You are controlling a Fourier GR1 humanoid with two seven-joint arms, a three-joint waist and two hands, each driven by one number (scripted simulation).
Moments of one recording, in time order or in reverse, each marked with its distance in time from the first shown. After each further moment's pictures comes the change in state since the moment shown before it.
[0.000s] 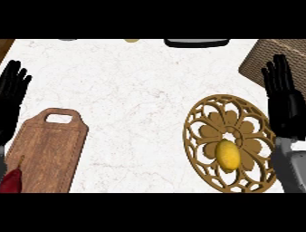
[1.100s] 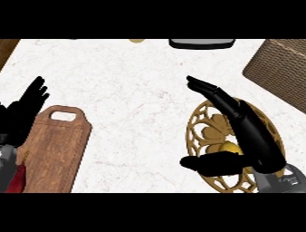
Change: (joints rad) left arm -0.018 -0.021 -0.049 0.138 -0.029 -0.065 0.198; right arm -0.043 -0.047 0.366 -0.368 0.490 0.179 0.187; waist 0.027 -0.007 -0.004
